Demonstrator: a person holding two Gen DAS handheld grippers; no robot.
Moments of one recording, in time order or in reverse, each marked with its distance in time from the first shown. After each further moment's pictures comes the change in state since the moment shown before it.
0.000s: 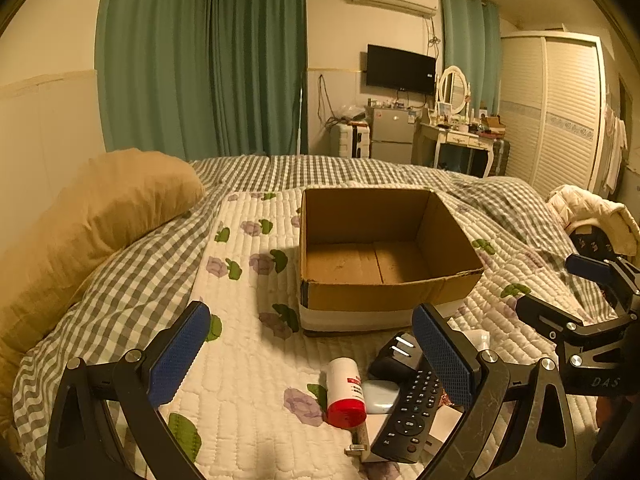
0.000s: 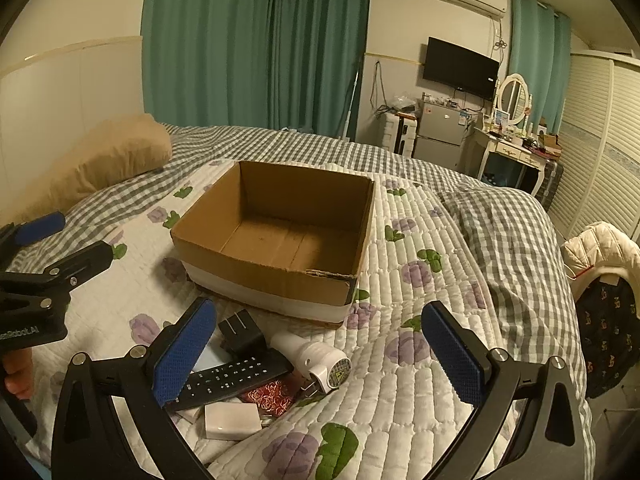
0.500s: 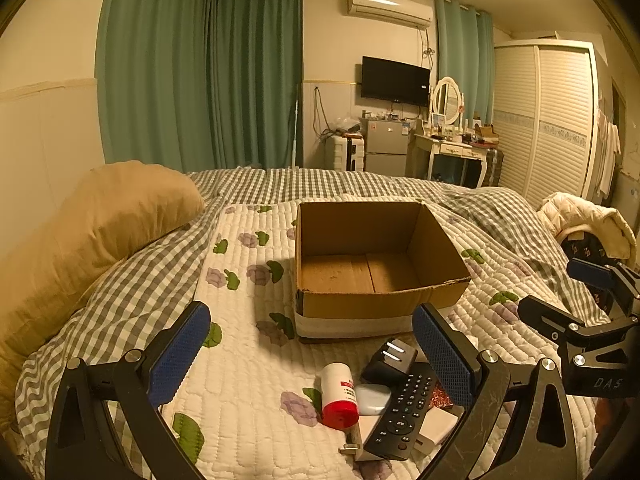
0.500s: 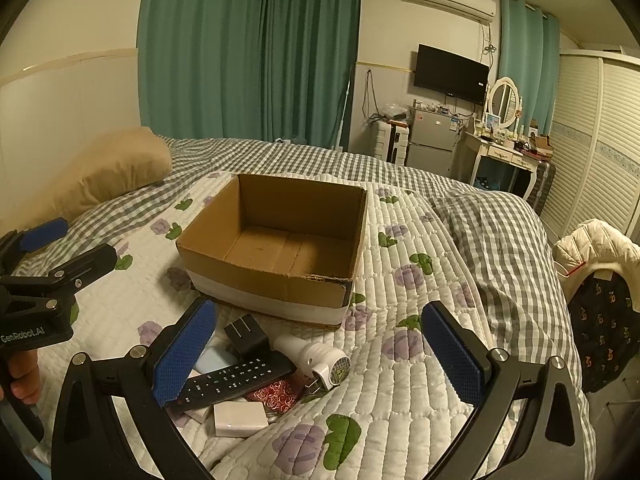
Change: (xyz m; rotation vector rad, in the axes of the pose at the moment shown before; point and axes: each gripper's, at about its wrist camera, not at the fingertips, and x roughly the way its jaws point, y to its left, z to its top) left arm -0.020 0.002 0.003 0.000 -0.050 -0.025; right arm -0.026 0.004 -0.001 0.031 -0.043 -0.029
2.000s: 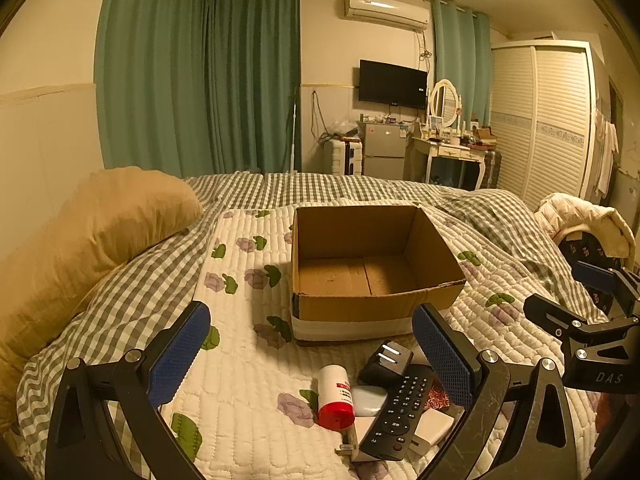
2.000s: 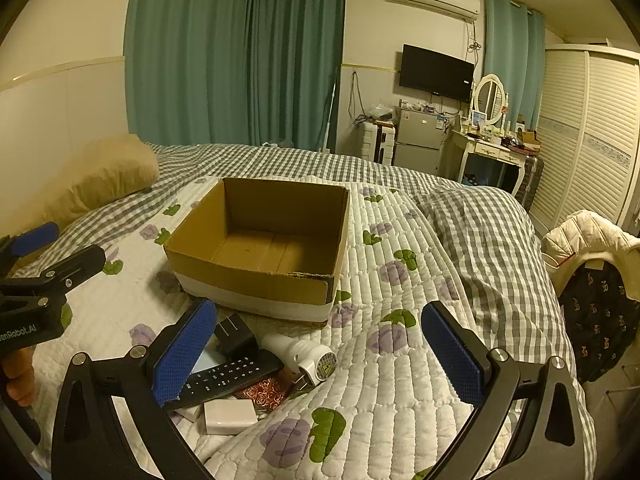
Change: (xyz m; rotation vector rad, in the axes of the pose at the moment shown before) left arm -0.006 -0.006 0.000 0.011 -0.019 -0.001; right arm -0.006 -0.010 -0.004 0.036 -0.011 -0.037
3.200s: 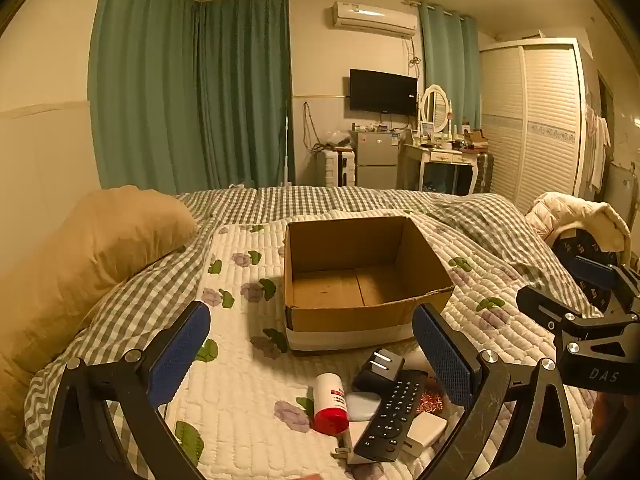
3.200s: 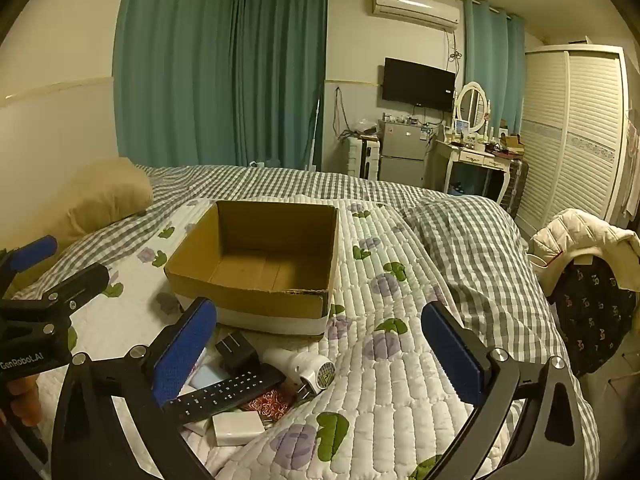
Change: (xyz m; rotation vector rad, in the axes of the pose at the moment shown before) left arm -0.014 -0.009 0.007 0.036 -0.045 -0.007; right arm -0.019 0.003 0.001 0.043 -0.067 -0.041
